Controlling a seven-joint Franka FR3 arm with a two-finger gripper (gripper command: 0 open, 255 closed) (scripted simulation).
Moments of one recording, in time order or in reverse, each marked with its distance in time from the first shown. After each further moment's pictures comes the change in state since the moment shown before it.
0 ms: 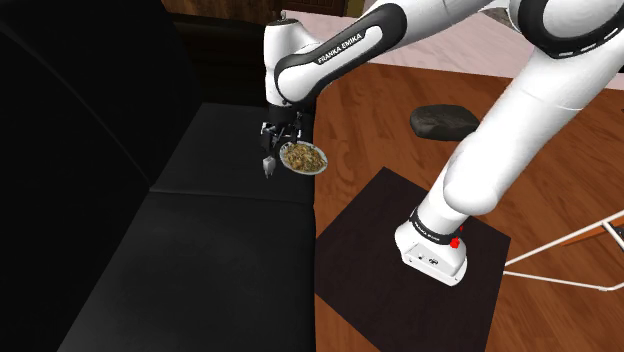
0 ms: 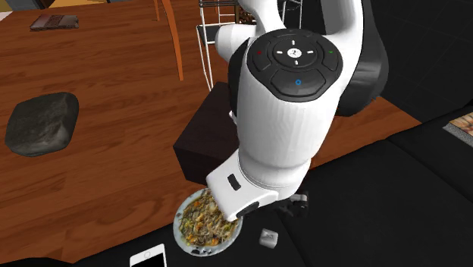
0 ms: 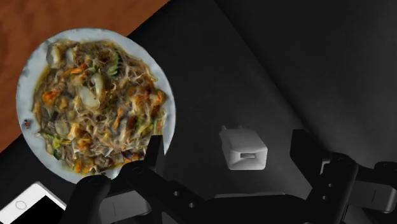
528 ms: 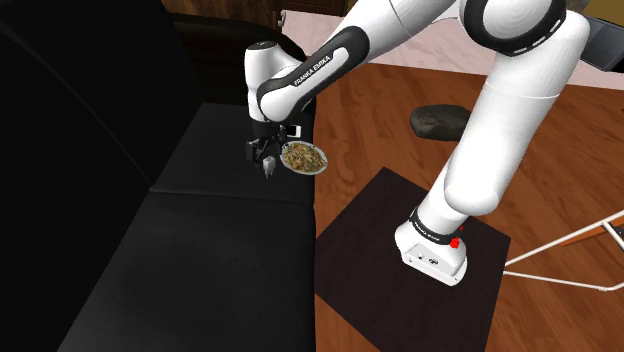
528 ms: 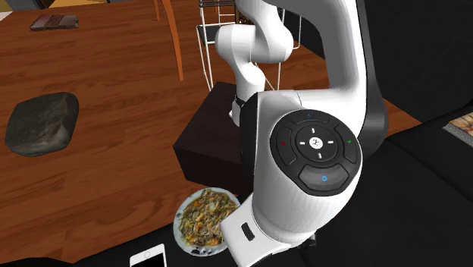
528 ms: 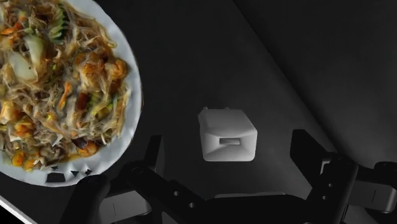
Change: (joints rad) arm 0.023 0.203 0.014 0.105 -0.066 0.105 0.086
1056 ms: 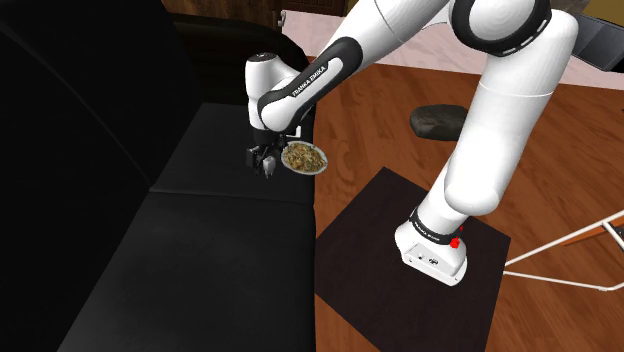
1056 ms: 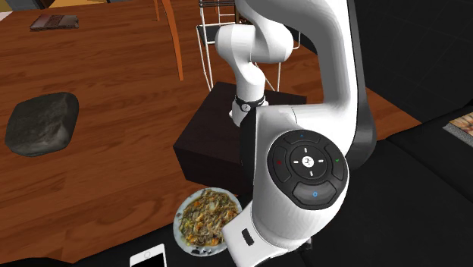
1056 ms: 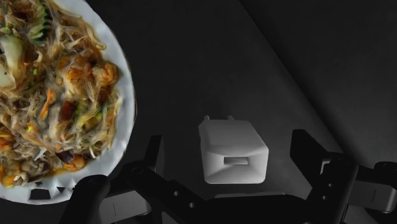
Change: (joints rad) arm 0.004 0.048 -0.003 -0.012 -0.014 0.059 0.011
